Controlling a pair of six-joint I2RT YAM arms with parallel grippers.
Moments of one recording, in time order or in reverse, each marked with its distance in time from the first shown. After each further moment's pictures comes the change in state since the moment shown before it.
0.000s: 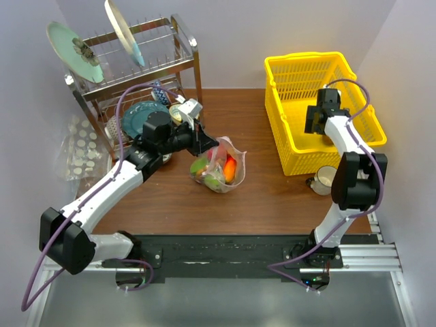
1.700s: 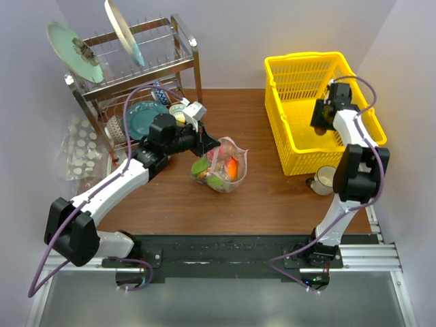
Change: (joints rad) left arm -0.004 0.069 -0.047 0.106 -0.022 0.044; right arm -0.091 0.122 0.133 -0.008 -0.325 0.024
